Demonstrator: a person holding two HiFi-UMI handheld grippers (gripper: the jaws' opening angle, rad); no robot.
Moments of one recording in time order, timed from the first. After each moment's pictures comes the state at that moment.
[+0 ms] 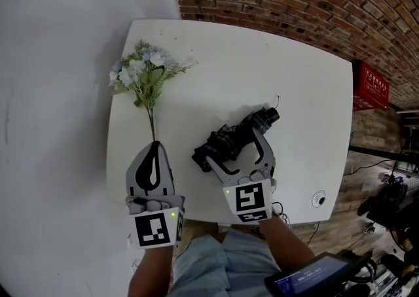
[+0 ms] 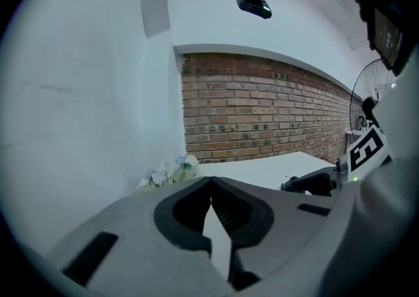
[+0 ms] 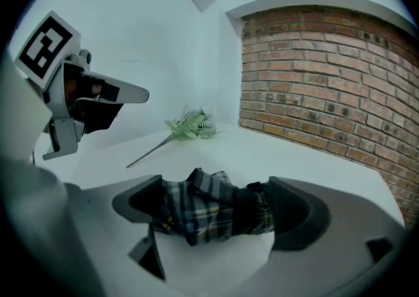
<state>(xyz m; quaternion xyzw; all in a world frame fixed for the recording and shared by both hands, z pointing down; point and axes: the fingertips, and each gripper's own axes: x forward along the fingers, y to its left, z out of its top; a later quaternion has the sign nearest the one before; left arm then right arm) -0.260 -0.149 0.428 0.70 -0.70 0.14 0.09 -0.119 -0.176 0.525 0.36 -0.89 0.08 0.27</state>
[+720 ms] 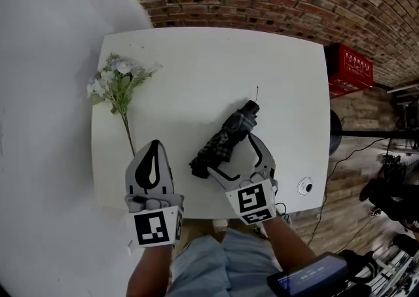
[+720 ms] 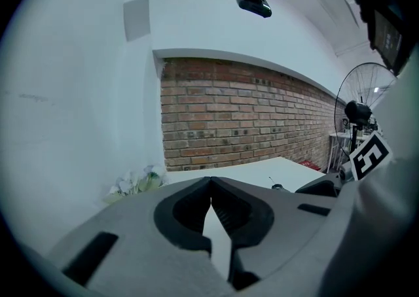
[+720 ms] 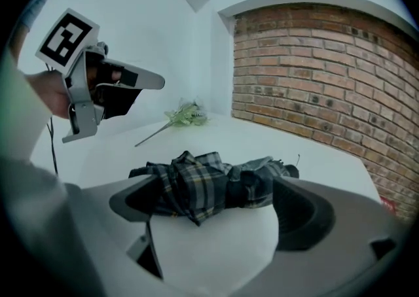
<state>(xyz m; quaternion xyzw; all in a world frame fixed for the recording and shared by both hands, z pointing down) -0.189 -0.159 0.422 0.74 -0.66 0.13 0.07 -0.043 -0.149 0.537 0.36 -0.88 0.10 0.30</state>
